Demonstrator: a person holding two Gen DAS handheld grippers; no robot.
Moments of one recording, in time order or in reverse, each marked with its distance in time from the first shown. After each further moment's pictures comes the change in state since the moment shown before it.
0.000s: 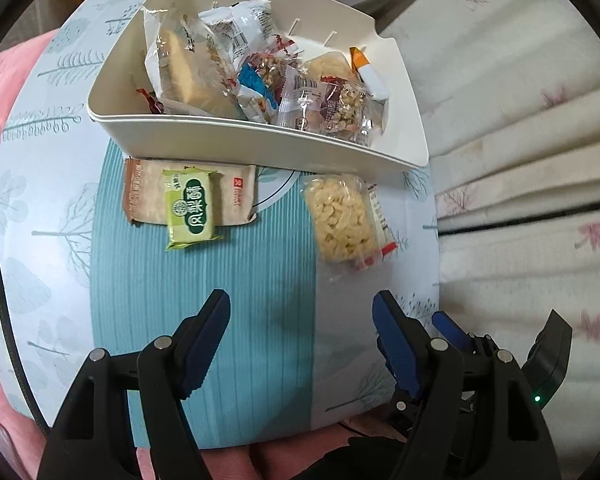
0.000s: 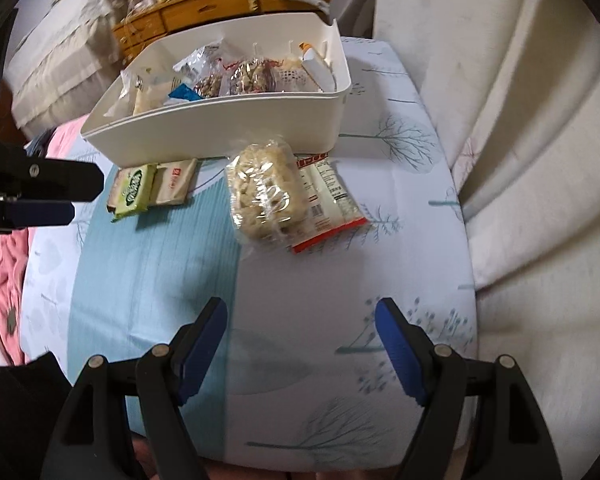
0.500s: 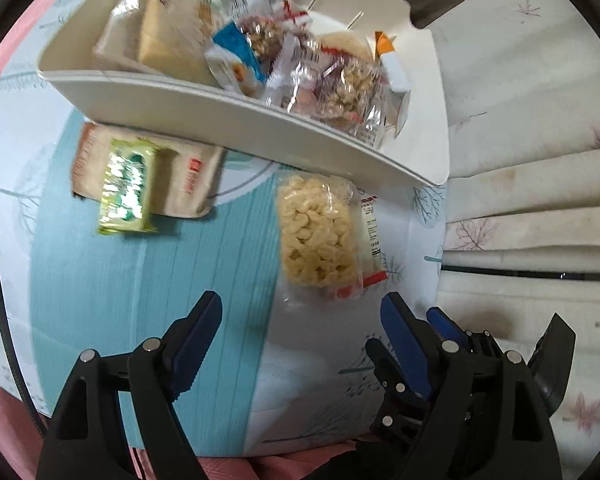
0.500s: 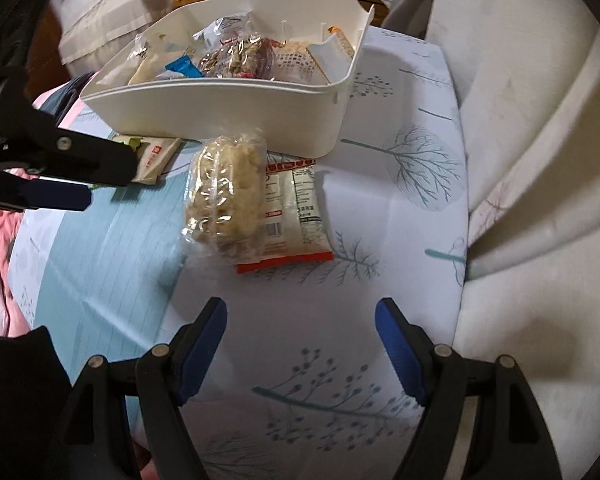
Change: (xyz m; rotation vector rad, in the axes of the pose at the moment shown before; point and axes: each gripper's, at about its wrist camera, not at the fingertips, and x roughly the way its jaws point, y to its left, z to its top) left arm 0.059 -0.032 0.014 -0.188 0.026 0.021; right arm 0.039 -0.050 0.032 -0.240 0.055 0.106
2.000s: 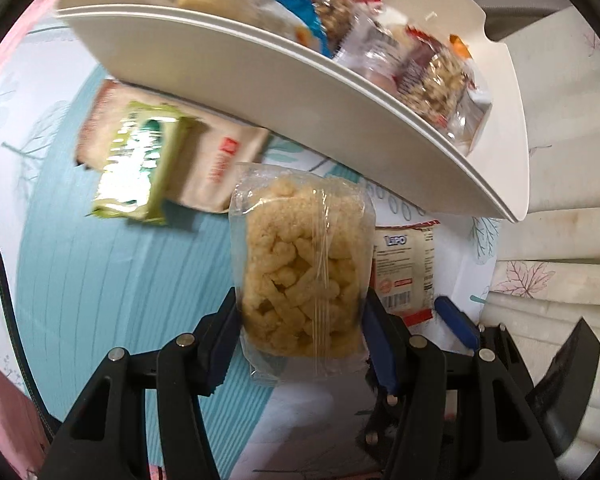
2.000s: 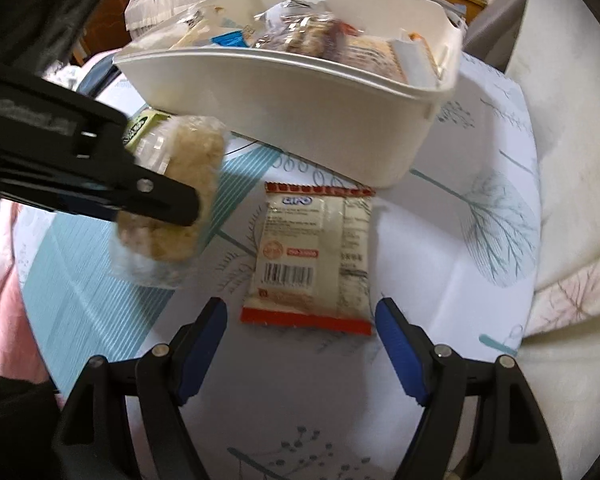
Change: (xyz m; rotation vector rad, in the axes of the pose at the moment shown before) left arm 0.034 0.017 0.001 -0.149 -0.038 0.110; right arm 0.055 0.017 0.022 -0.229 -0.044 0.090
